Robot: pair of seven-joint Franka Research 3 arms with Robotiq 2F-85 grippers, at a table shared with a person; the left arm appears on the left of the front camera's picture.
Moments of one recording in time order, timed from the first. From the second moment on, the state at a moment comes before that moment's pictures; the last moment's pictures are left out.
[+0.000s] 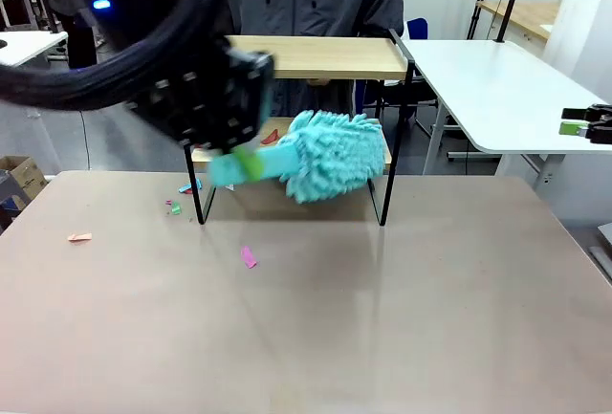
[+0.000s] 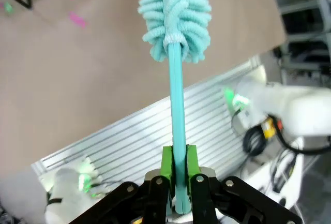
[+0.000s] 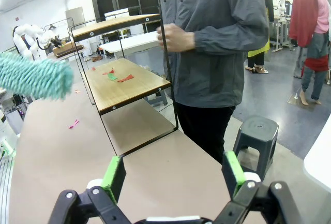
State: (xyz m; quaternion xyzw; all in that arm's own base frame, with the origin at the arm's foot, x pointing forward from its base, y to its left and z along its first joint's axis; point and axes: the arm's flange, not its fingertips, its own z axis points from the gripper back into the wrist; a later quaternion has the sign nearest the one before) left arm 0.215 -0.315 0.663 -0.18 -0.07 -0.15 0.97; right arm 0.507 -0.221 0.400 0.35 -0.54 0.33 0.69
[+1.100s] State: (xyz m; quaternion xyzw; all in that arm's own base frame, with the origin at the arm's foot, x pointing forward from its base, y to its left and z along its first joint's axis) left arm 0.286 -0.433 0.641 -0.15 -0.13 -0.10 0.98; right arm 0.507 -0.221 0.400 0.35 -0.54 0.33 0.69
